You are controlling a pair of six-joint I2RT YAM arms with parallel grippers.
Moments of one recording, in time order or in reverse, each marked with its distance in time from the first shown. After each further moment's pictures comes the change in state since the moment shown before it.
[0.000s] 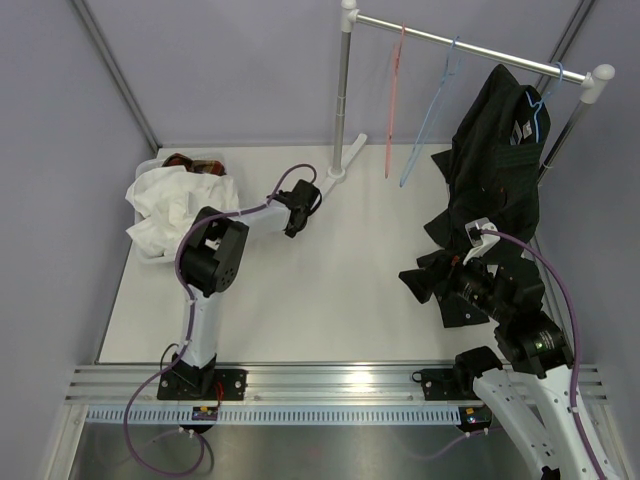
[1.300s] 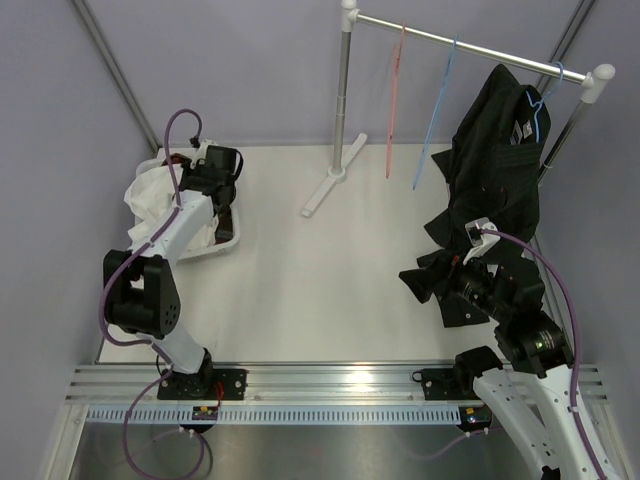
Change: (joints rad) left arm 0.327 -0.501 -0.101 -0.017 0.005 -0.521; right arm 0.000 0.000 0.000 0.000 0.000 0.000
